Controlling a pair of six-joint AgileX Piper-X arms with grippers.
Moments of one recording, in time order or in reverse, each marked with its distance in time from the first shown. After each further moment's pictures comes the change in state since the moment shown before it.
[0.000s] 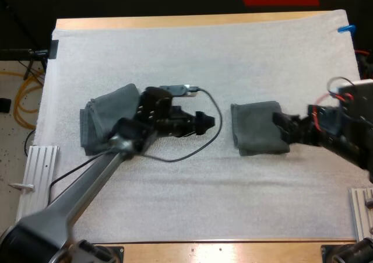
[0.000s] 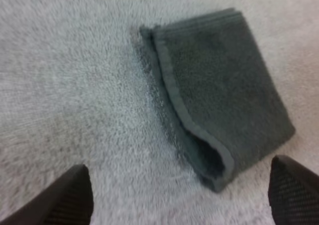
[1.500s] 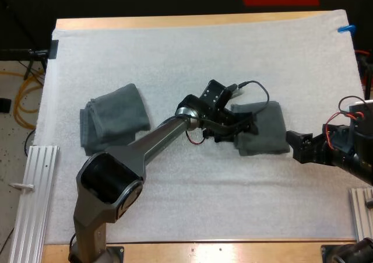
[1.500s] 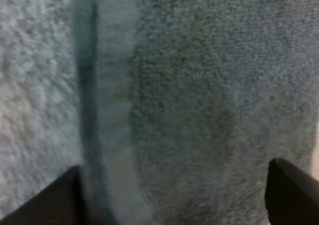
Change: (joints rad) left arm -0.186 0.546 -0.427 0.143 0.131 -0.348; right arm 0.000 -0.070 0.000 0.165 0.038 -0.009
